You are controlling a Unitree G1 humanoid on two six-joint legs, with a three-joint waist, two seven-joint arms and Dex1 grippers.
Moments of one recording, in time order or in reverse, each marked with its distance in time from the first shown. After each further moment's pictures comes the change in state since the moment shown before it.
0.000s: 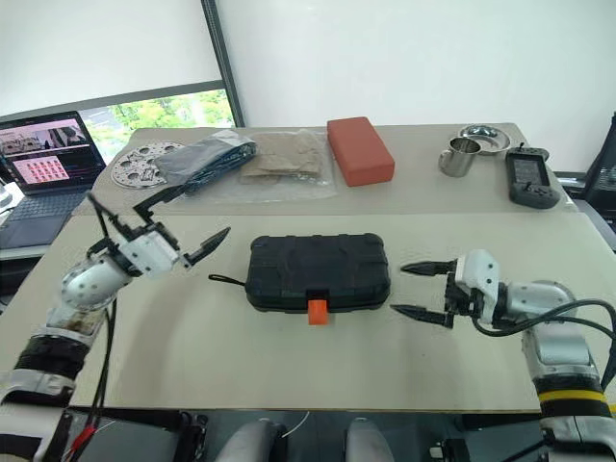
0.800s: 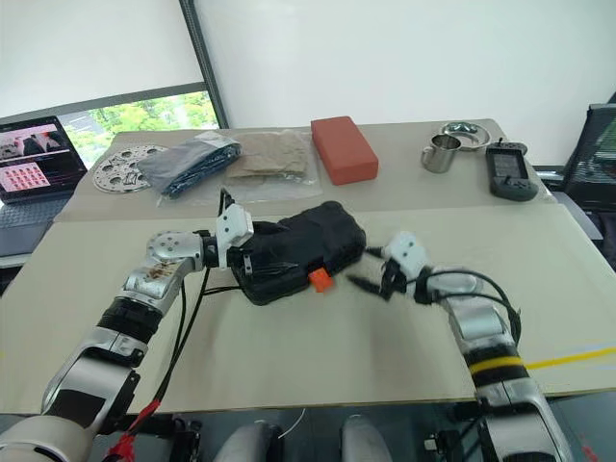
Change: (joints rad) left arm -0.203 -0.198 -0.101 0.144 -0.064 0.571 -0.489; right arm -0.373 0.266 0.122 0.319 -0.275 0.019 -0.493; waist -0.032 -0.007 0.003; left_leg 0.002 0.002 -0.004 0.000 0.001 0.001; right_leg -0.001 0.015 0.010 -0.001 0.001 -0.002
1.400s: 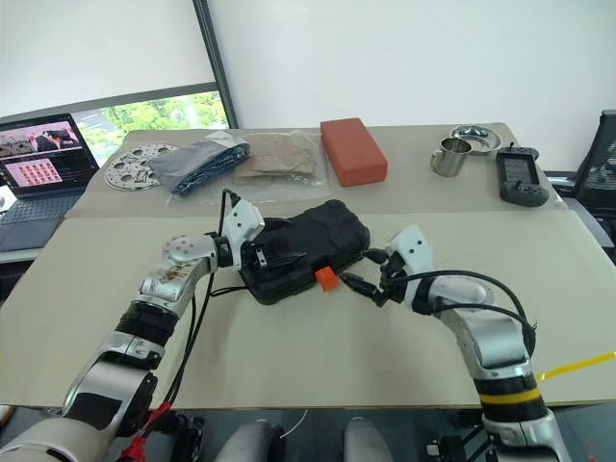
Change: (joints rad) left arm 0.023 -0.109 0.046 -0.050 0.076 0.141 0.190; right arm 0.280 -0.011 -0.013 -0.662 0.205 0.639 -0.120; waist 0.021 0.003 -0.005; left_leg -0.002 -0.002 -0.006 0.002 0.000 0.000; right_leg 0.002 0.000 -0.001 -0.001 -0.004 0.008
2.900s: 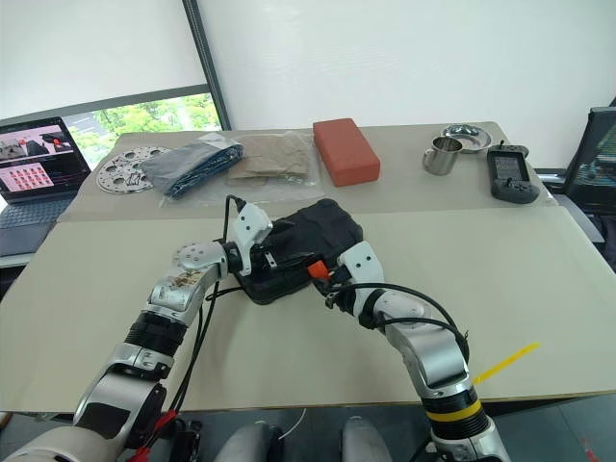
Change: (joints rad) left arm 0.051 -0.043 0.017 -0.084 0.013 0.067 0.058; right arm -0.031 0.253 0.129 -0.003 -0.142 0.071 -0.256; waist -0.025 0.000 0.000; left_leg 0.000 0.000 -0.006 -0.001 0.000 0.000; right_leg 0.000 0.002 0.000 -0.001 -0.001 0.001
